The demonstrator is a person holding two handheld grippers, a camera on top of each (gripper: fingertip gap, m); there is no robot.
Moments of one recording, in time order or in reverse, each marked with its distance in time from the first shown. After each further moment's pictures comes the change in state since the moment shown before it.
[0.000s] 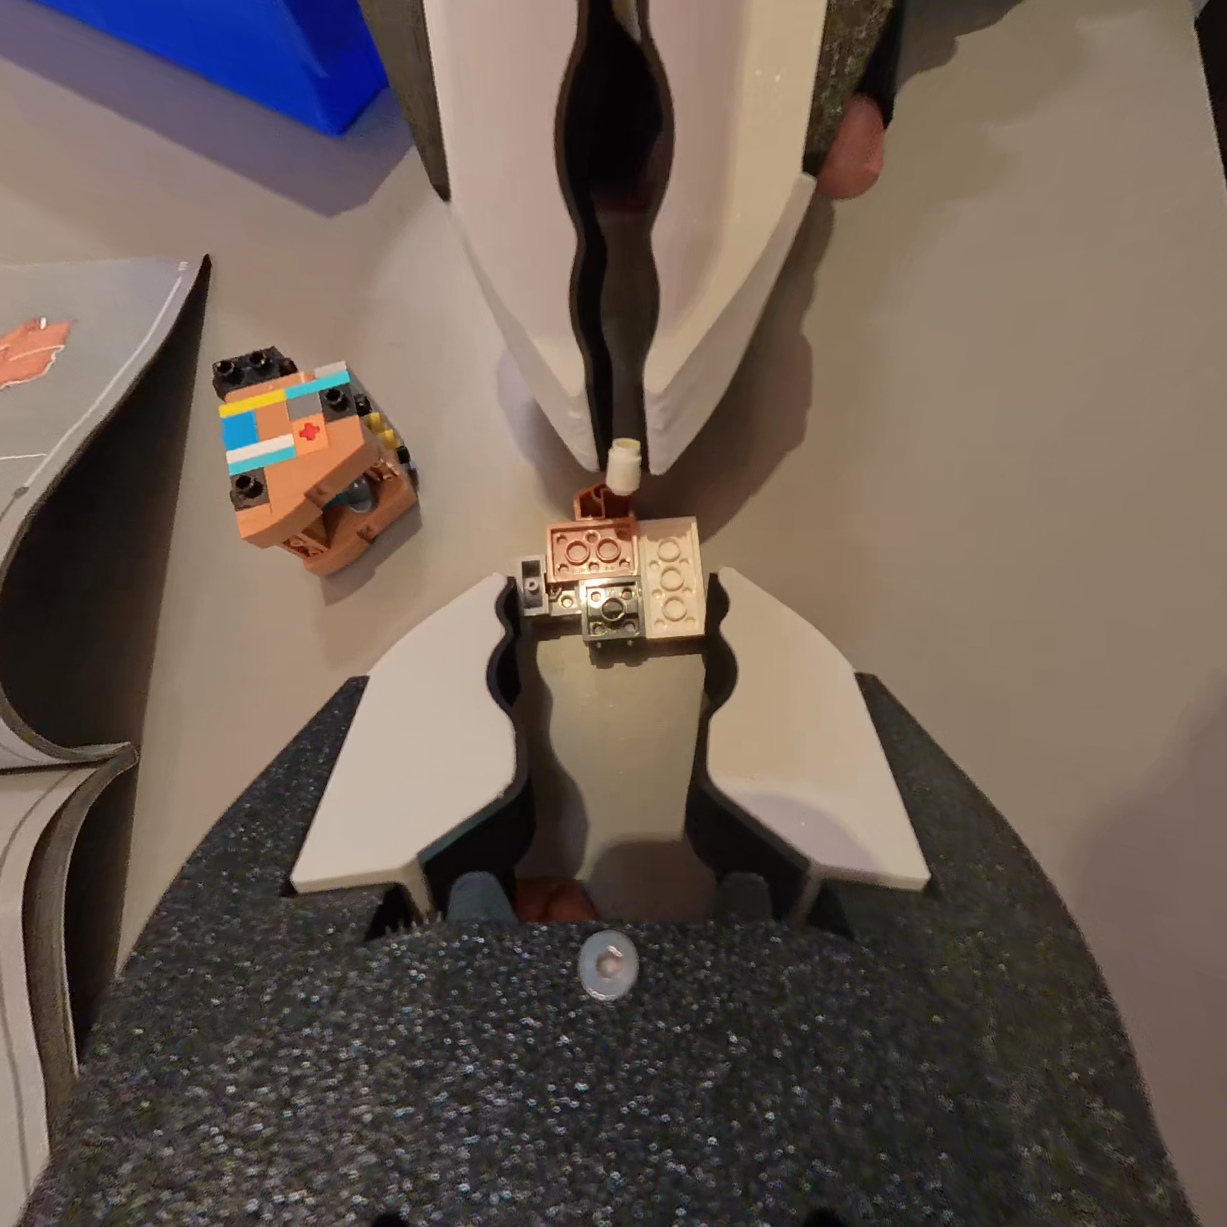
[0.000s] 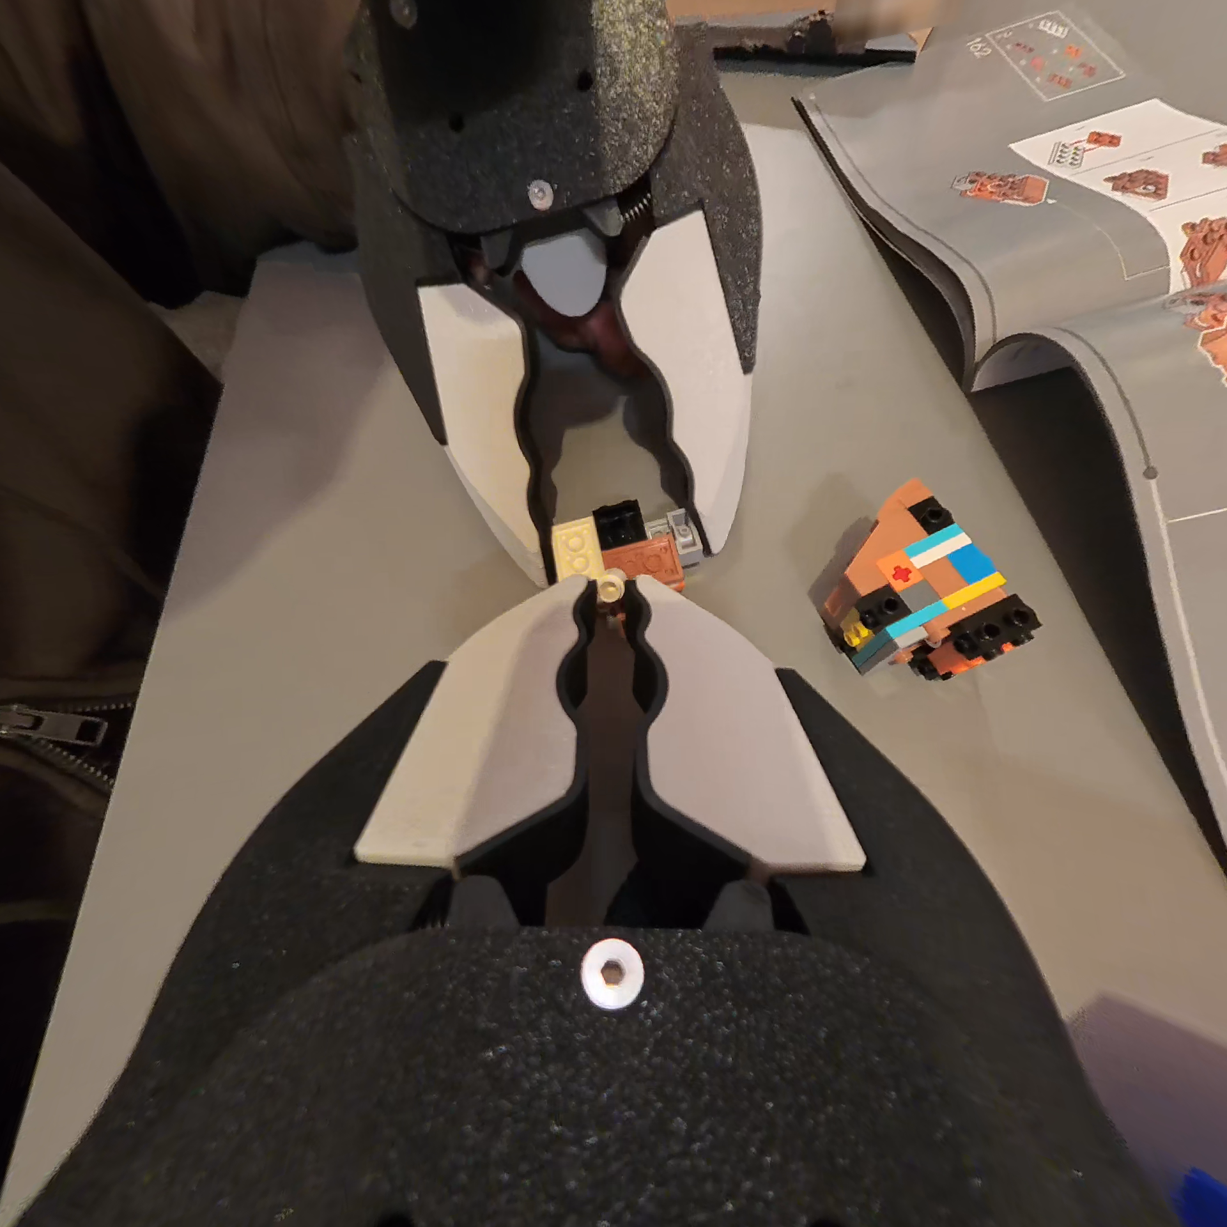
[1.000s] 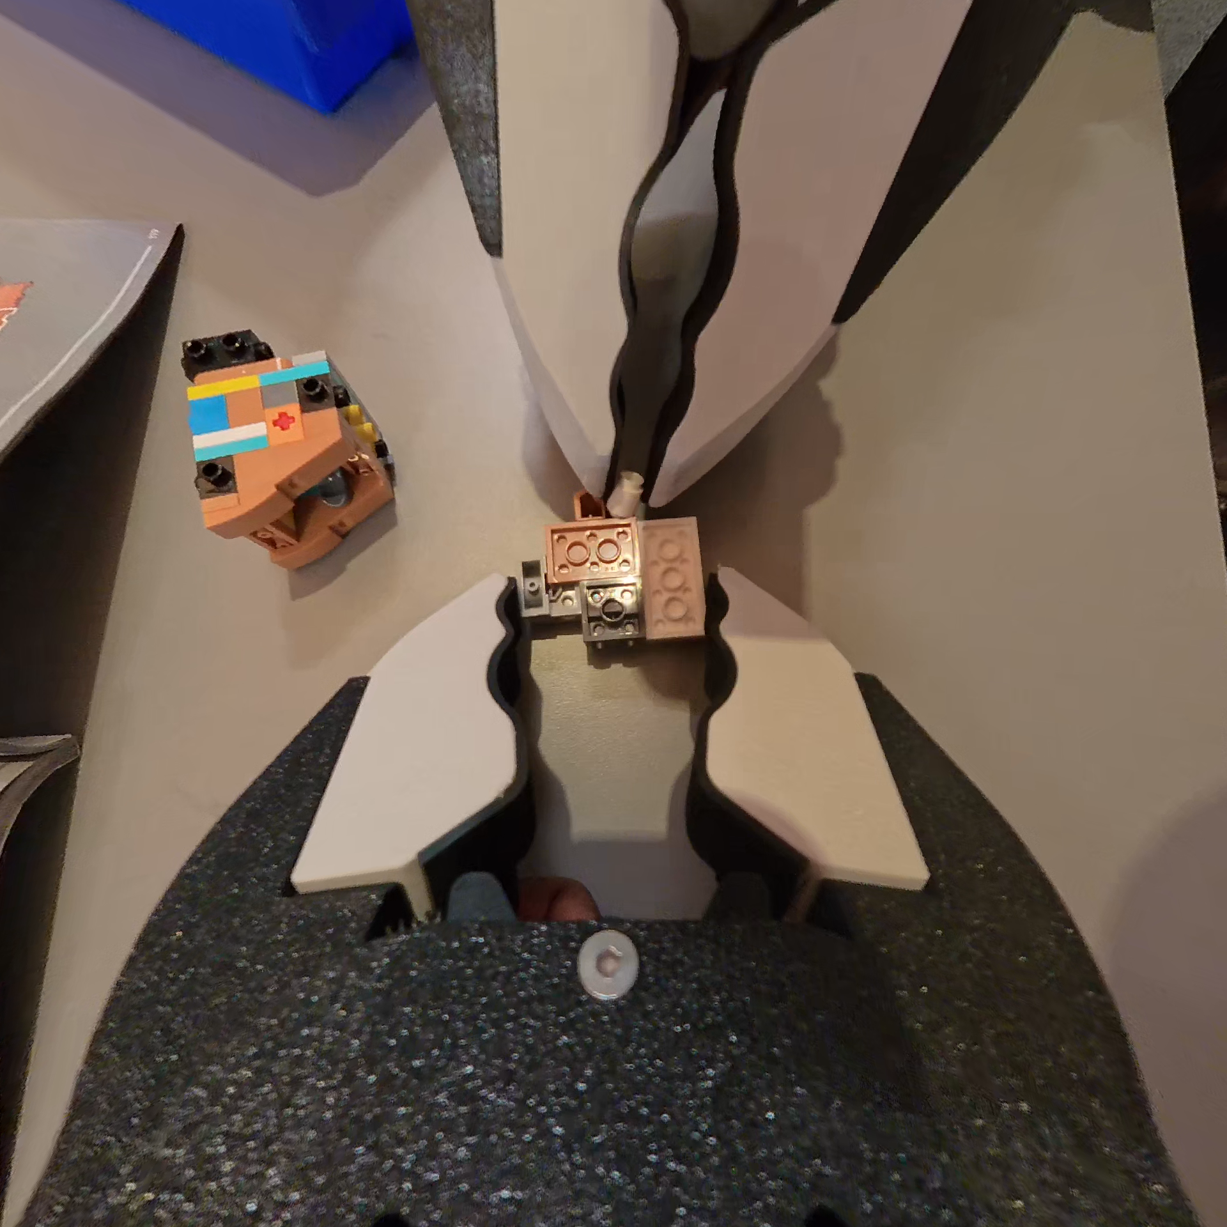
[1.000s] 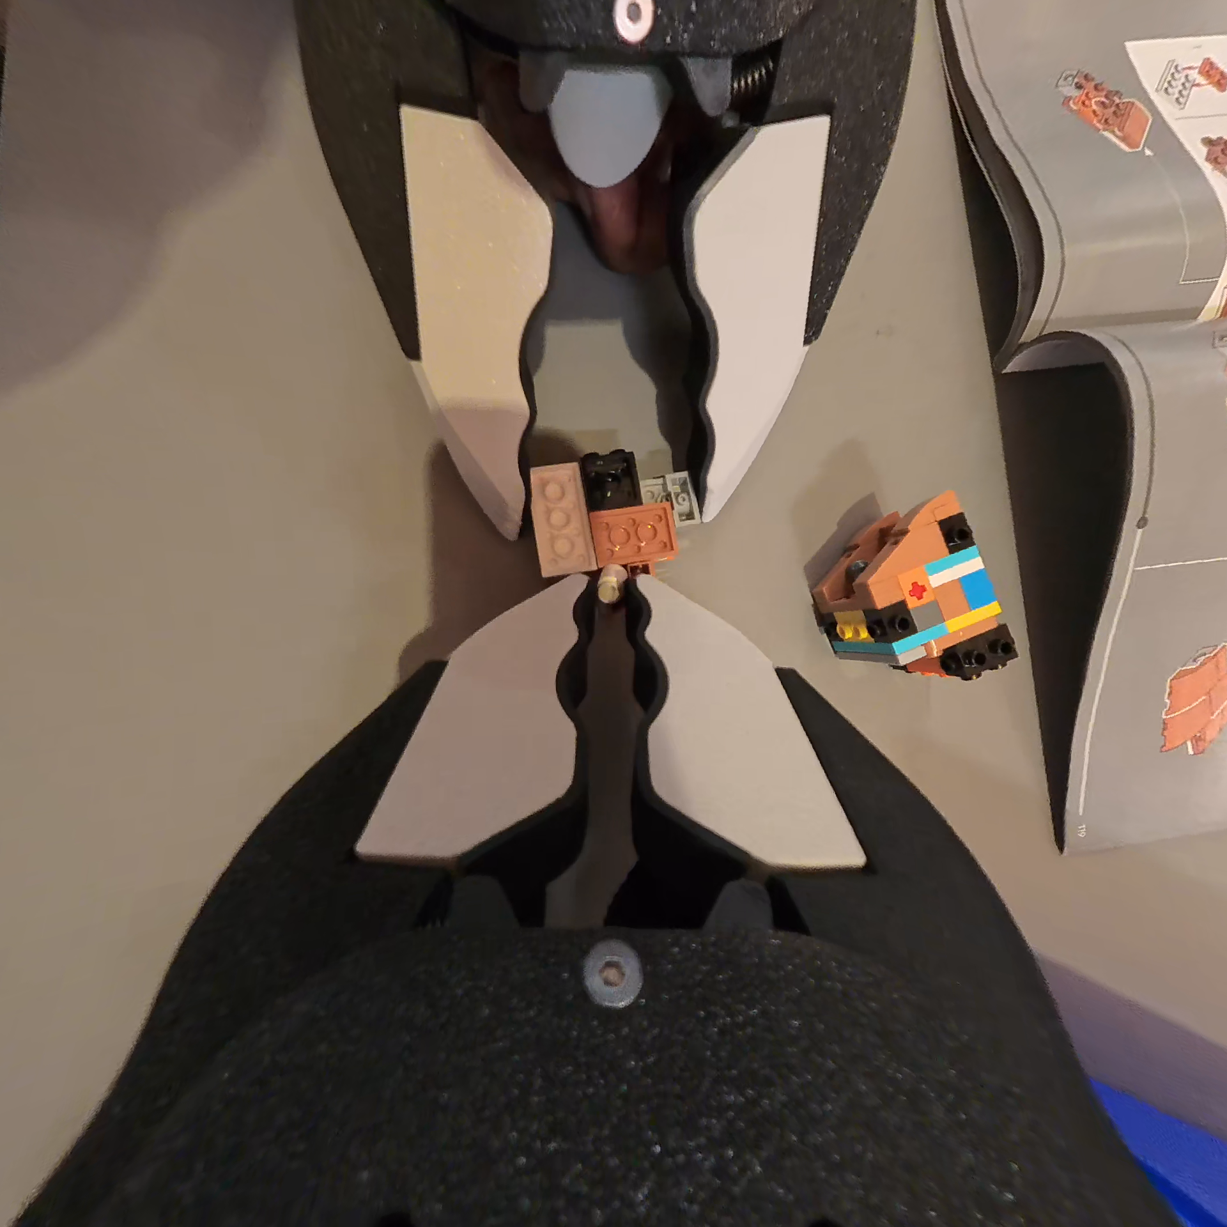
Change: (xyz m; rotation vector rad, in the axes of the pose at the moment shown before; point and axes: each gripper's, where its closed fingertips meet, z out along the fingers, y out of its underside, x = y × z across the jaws) left arm 0.006 -0.002 0.002 -0.002 0.020 -0.071; right arm -0.001 0.018 0.007 -0.303 0.118 -0.212
